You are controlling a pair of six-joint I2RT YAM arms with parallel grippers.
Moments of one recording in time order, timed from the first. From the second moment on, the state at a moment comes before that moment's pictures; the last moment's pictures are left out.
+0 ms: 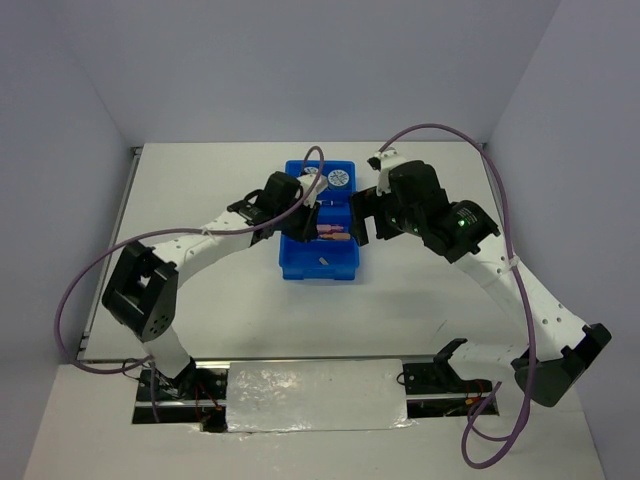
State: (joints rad) left arm -0.59 1.67 1.25 -0.28 0.17 -0.14; right arm 0.63 1.20 1.39 -0.85 0.07 0.20
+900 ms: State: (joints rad) left arm -0.21 1.35 1.48 -0.63 -0.21 -0.38; right arm 0.29 1.07 1.42 -0.91 0.18 0.29
